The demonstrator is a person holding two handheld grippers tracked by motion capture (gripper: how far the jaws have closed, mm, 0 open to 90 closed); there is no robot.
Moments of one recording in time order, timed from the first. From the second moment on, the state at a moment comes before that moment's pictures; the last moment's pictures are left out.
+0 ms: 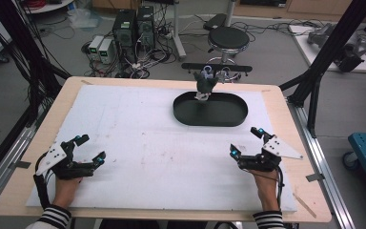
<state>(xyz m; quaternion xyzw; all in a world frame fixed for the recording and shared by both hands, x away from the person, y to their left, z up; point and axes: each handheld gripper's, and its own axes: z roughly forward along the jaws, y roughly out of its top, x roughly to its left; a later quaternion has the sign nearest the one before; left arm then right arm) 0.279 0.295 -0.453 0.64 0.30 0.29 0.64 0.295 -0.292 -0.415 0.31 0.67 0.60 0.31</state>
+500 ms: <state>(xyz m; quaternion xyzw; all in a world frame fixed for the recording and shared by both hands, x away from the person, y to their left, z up) 0.279 0.295 -0.453 0.64 0.31 0.29 0.64 0.294 -0.287 -0.450 0.32 0.67 0.60 0.30</state>
